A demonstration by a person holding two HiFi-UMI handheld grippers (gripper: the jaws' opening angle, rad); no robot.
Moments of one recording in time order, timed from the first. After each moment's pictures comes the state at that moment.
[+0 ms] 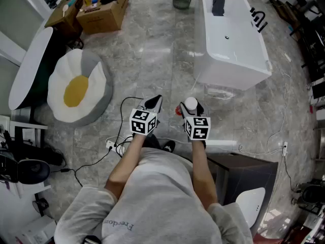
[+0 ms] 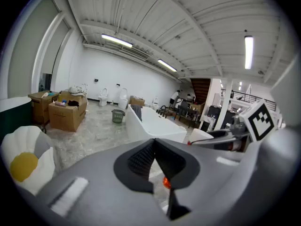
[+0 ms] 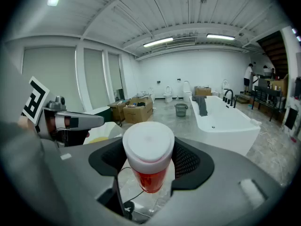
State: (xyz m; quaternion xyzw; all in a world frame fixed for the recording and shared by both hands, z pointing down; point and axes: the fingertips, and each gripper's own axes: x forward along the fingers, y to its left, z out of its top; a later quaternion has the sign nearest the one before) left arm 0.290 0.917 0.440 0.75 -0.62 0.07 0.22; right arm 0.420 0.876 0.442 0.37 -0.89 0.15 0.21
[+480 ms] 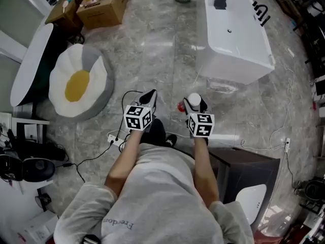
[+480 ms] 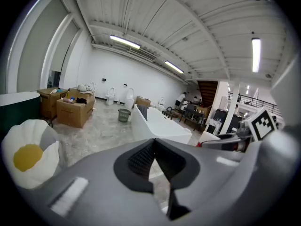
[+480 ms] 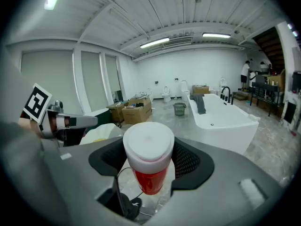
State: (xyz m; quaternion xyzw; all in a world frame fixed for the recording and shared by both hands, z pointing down) left arm 0.271 0.927 0.444 0.72 -0.65 0.05 0.24; right arm 0.441 0.874 0.446 0.38 -0.89 0.17 0.20
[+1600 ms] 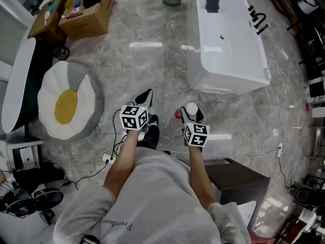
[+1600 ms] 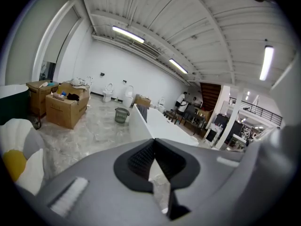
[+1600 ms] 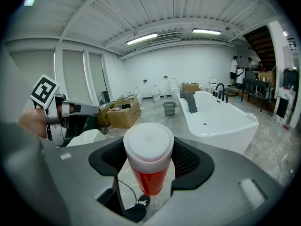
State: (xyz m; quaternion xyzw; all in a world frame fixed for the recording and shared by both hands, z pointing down) left arm 0.197 0.714 0.451 0.72 -0.63 0.03 0.27; right arm 0.398 0.702 0.472 0.44 -0.86 0.19 0.20
